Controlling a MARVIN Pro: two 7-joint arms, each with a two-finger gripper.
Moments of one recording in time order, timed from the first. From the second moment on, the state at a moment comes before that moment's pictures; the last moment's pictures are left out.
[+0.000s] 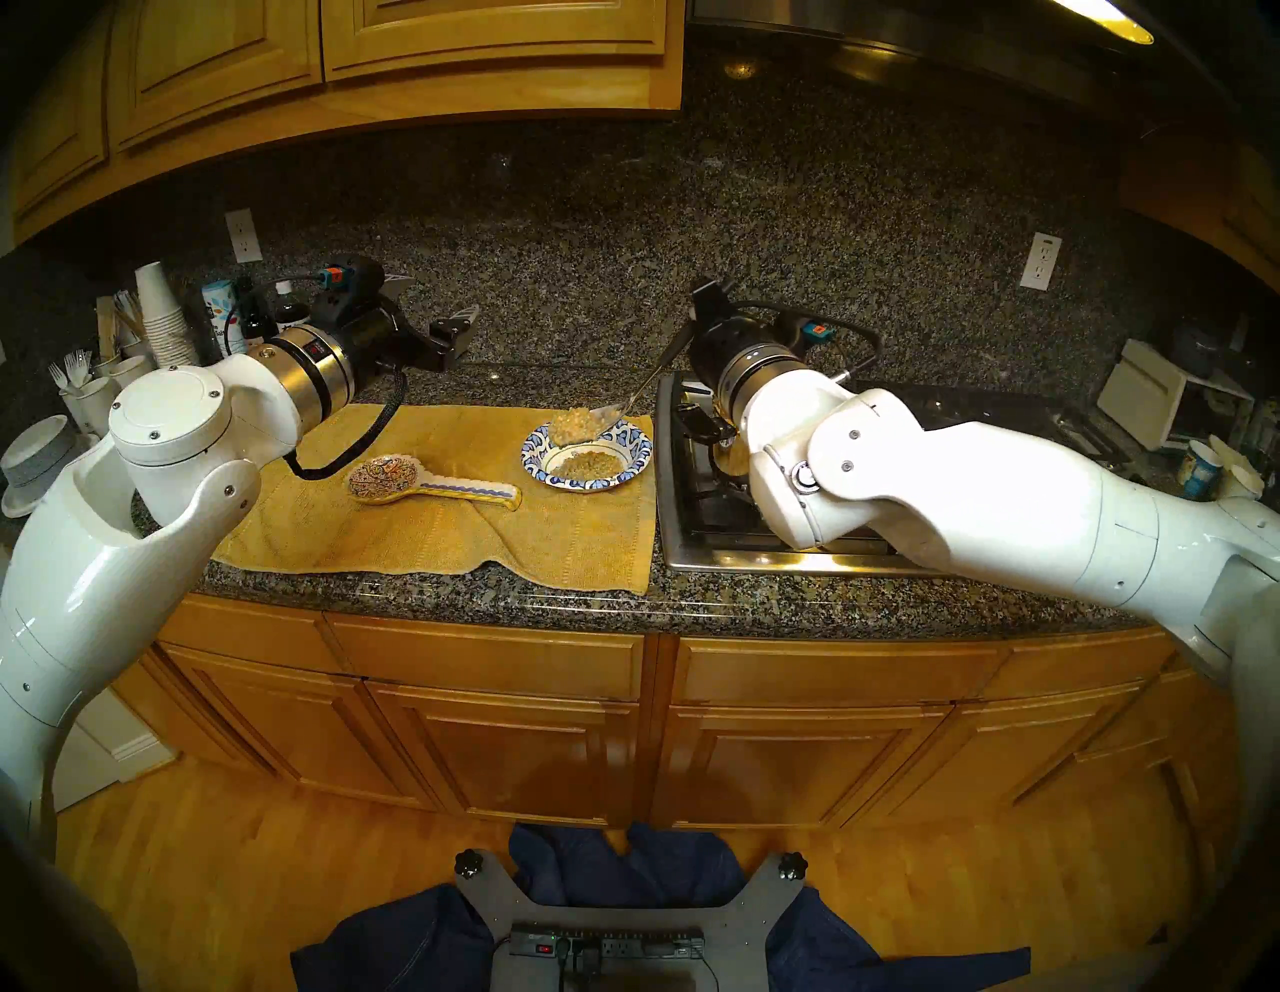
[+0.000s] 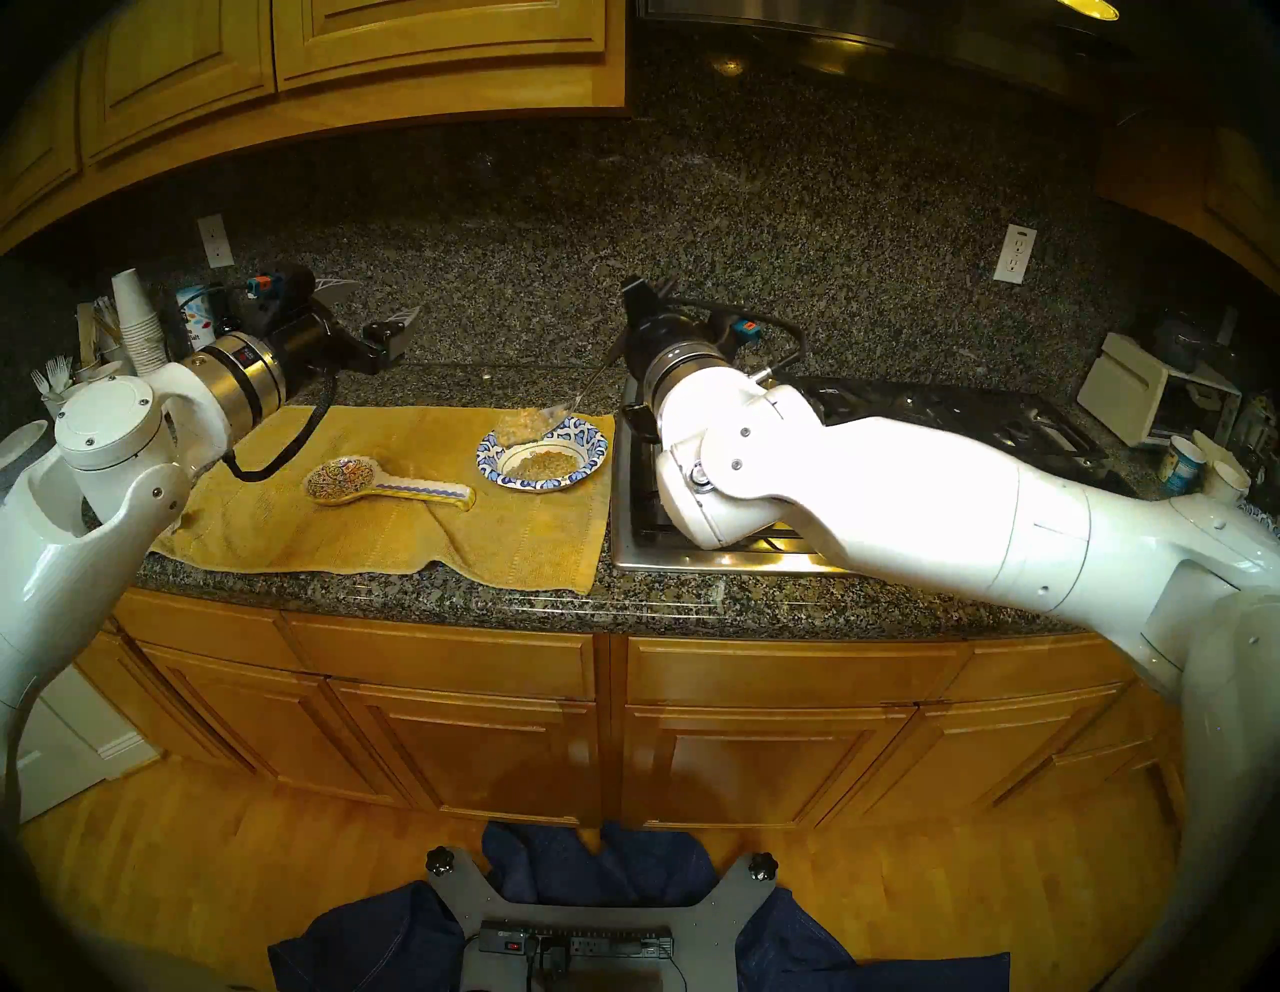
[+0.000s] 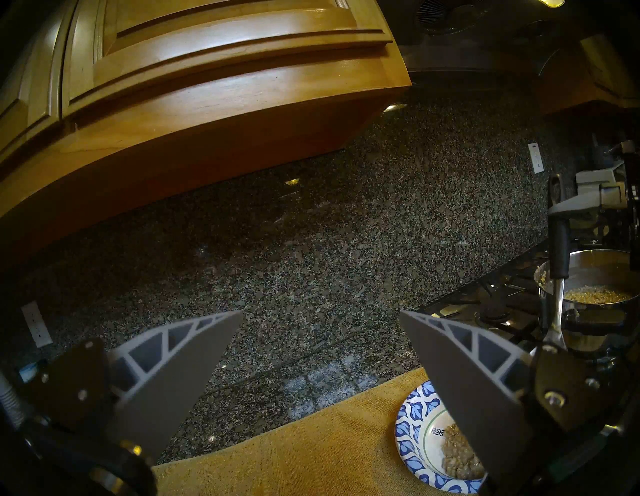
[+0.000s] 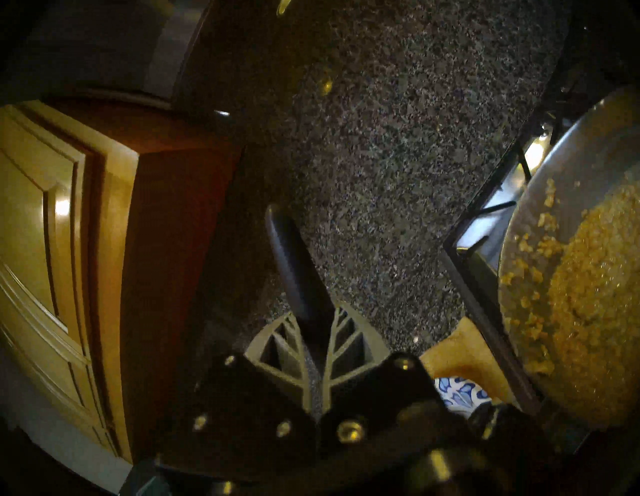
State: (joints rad) left arm 1.37 -0.53 -1.47 -2.04 -0.81 0.30 0.06; right arm -0.30 -0.82 0.09 -1.95 2.13 -0.84 -0.59
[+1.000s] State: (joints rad) left arm 1.37 -0.53 -1.47 -2.04 -0.81 0.30 0.06; right arm -0.26 -1.06 -0.05 -1.65 1.94 -0.95 -0.66
